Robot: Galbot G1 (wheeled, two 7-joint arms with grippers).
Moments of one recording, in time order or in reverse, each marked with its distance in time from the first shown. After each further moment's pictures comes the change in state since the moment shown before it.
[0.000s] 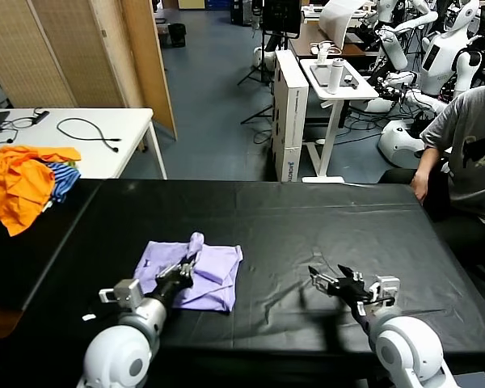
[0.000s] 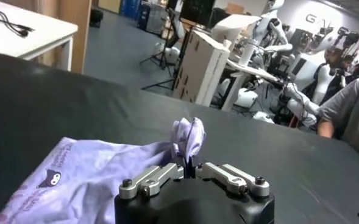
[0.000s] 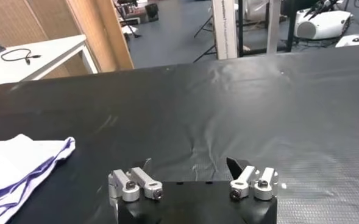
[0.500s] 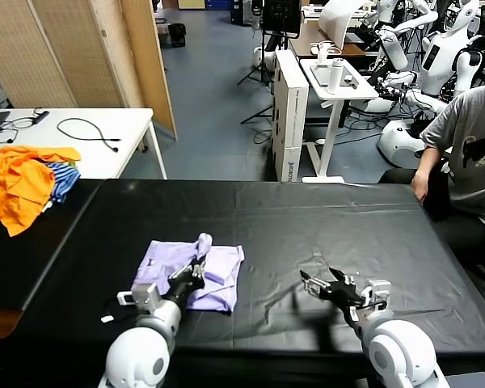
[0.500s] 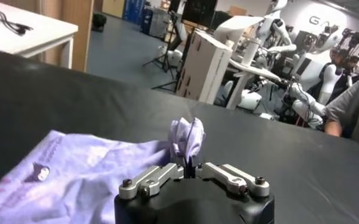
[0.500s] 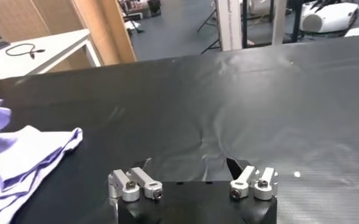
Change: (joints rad) left arm 0.003 -0.095 0.043 0.060 0.159 -0.049 0.059; right arm -0.010 0.006 -0.034 0.017 -0.028 0.001 -0.035
